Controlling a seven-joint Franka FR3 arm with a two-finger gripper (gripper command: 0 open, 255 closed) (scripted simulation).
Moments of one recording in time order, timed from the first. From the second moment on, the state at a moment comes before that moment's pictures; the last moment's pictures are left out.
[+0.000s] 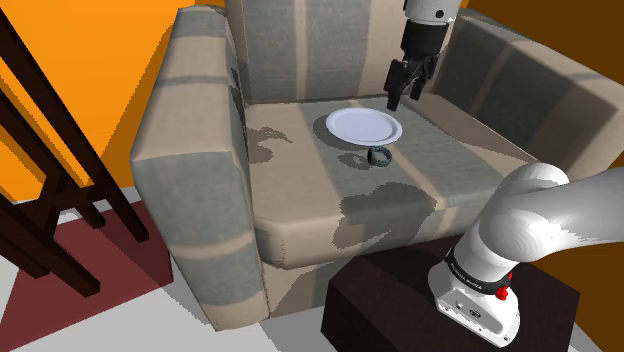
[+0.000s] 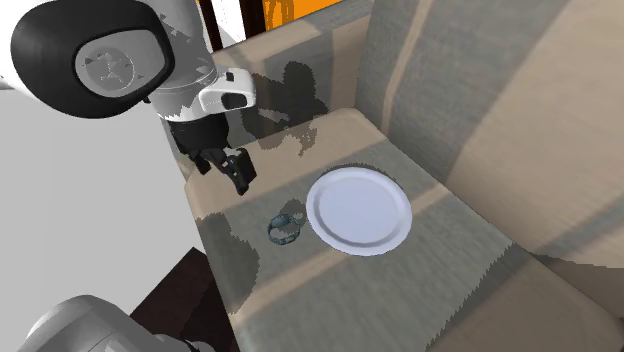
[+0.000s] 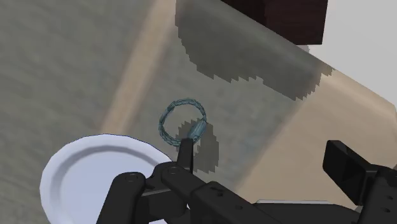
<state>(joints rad) 0.01 -0.82 0.01 -2.36 0.00 1.55 0.04</state>
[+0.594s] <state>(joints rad) 0.02 -0.79 -0.04 -2.57 -0.04 1.79 -0.06</state>
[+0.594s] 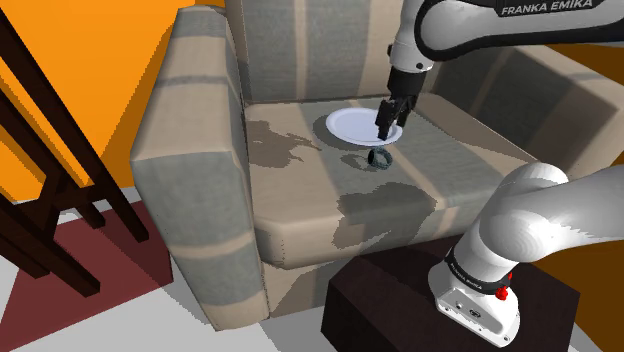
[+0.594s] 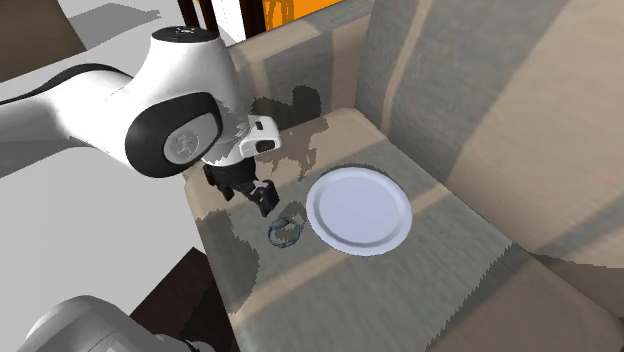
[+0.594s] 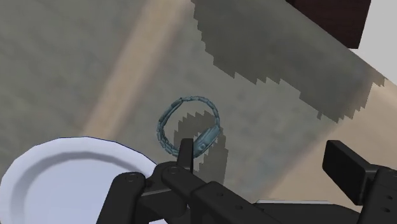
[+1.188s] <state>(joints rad) 0.02 -0.65 -0.10 -2.73 -0.09 2.09 -0.16</state>
